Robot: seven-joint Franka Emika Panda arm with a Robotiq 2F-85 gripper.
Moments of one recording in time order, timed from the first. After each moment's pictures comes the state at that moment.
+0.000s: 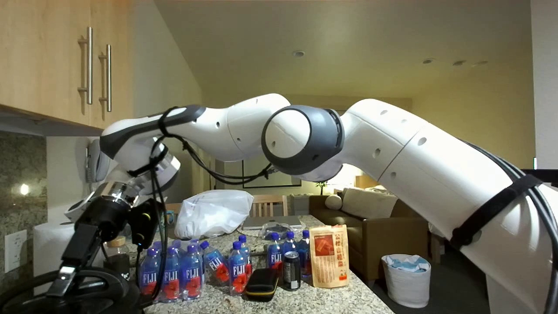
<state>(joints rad) 0.21 0.88 0.24 -0.97 0.64 1.28 -0.93</state>
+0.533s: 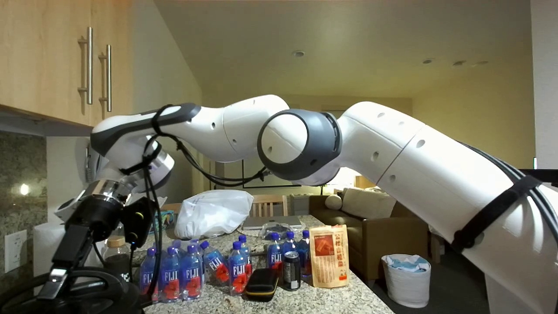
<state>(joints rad) 0.24 0.90 0.23 -0.91 0.62 1.27 -0.92</state>
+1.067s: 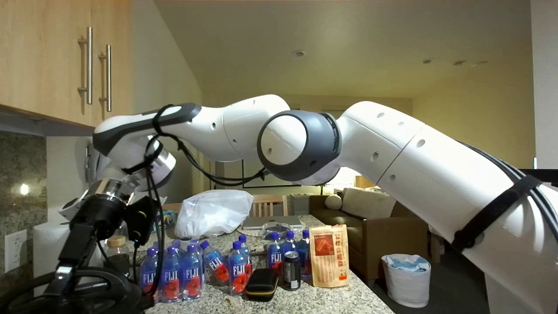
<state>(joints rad) 0.24 0.90 0.21 -0.90 0.62 1.27 -0.92</state>
